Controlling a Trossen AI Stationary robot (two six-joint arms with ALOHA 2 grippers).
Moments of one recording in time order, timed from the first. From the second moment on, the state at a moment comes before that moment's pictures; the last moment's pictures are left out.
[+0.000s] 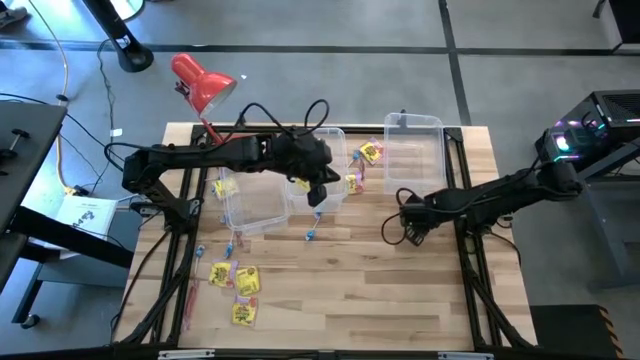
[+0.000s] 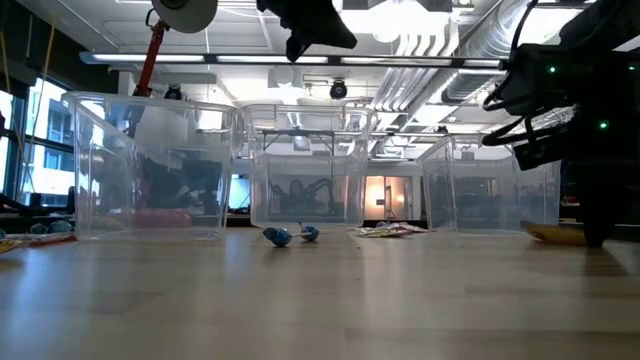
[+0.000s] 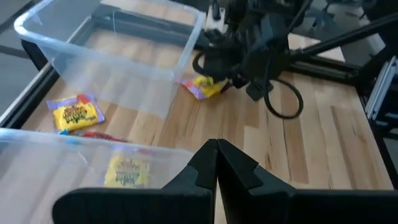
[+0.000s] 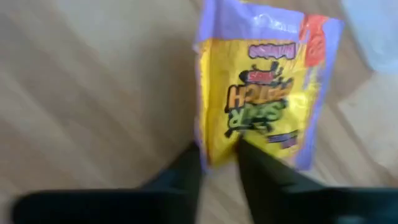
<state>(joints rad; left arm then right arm) 0.15 1.63 1.49 -0.45 0.08 -0.11 0.04 1.25 0.46 -0.80 0.17 0.72</state>
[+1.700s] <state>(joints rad) 0.21 1.30 1.49 -0.65 0.14 0.02 -0.61 1.29 1.04 -1.15 0.19 0.41</state>
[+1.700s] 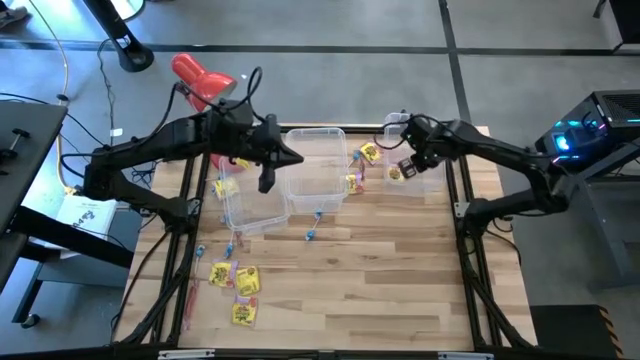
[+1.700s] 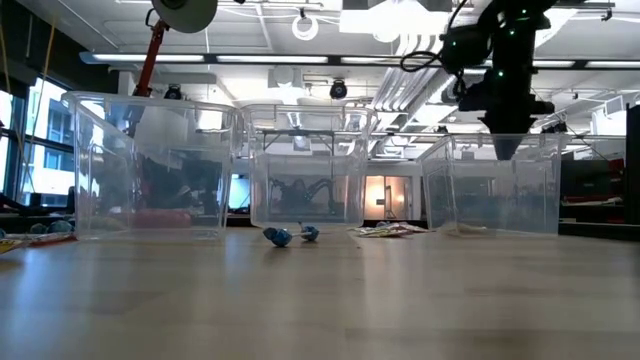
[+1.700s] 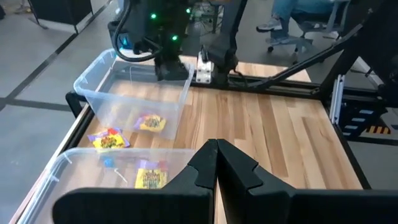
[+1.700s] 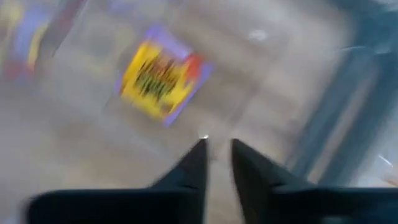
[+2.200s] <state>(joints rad) 0.18 1.31 1.49 -0.70 0.11 0.06 -0.47 1.27 1.04 -1.50 0.15 0.47</state>
